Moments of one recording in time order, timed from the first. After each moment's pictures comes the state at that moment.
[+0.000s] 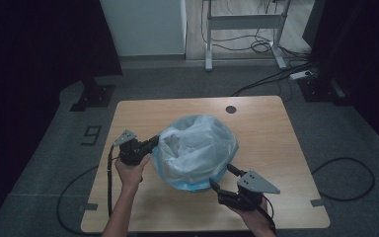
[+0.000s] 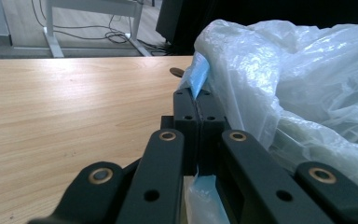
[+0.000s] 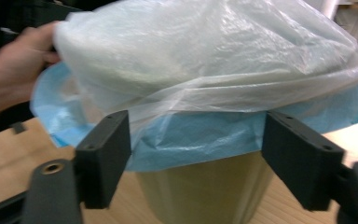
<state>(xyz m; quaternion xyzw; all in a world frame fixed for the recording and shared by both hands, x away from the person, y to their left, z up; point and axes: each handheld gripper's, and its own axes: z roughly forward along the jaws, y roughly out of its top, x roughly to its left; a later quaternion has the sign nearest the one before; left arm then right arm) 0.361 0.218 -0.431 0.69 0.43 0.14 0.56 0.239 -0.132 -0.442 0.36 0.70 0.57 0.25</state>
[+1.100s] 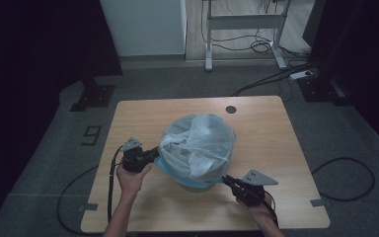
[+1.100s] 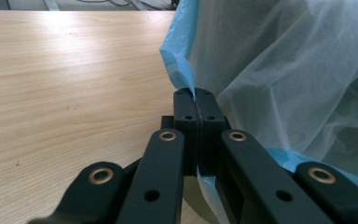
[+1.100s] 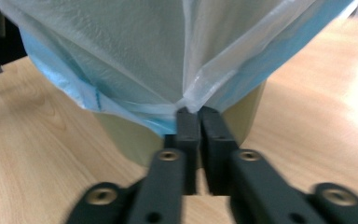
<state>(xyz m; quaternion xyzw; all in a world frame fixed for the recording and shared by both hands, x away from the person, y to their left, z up) 0.354 0.215 -0.454 0.74 0.44 0.12 0.50 0.279 -0.166 -0.517 0.36 0.74 0.53 0.18</state>
